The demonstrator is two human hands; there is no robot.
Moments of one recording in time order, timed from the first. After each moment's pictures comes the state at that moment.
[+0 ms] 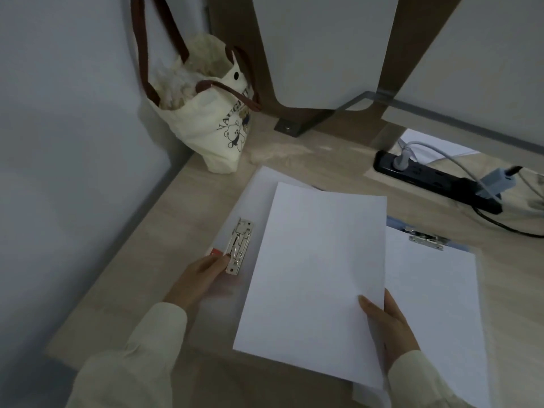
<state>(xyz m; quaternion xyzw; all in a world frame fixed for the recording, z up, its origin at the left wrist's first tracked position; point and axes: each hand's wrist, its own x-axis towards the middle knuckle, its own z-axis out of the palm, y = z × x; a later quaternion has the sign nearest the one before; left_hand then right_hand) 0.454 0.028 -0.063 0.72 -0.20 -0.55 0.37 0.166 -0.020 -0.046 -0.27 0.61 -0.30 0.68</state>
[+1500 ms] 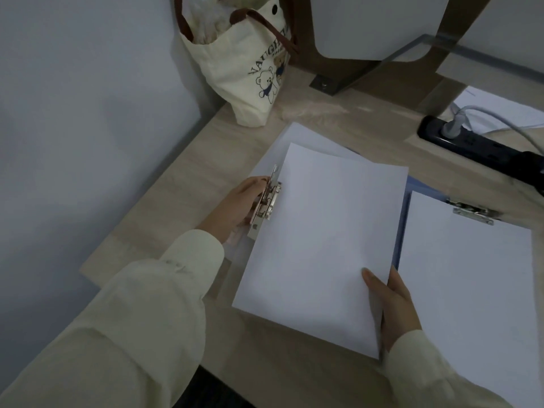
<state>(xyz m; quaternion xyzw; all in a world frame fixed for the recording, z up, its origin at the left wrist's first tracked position) 0.439 -0.010 -0.062 0.72 -0.22 -0.52 0.41 0.170 0.001 -0.077 -0.31 0.58 -0.28 0.69</state>
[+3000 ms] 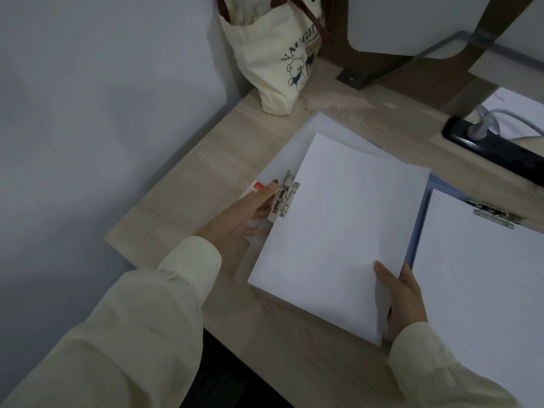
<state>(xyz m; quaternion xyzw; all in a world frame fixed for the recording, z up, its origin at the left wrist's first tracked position) 0.437 0.045 -0.050 0.69 -0.19 -0.59 0.36 0.174 0.007 -0.088 -0.35 0.63 -0.26 0.64</state>
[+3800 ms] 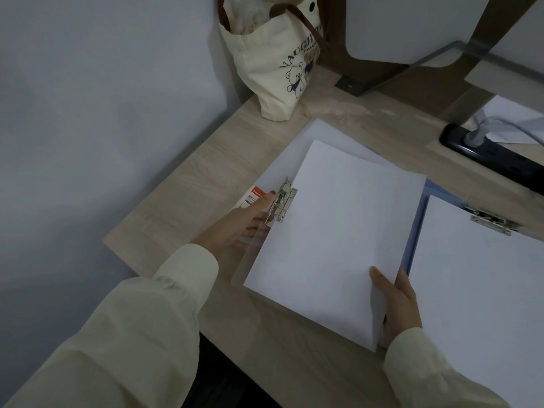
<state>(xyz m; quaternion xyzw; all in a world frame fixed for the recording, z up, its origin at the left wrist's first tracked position) 0.434 0.050 -0.045 0.73 -0.16 -0.59 0.30 0.173 0.006 -0.092 -0.35 0.62 -0.26 0.65</state>
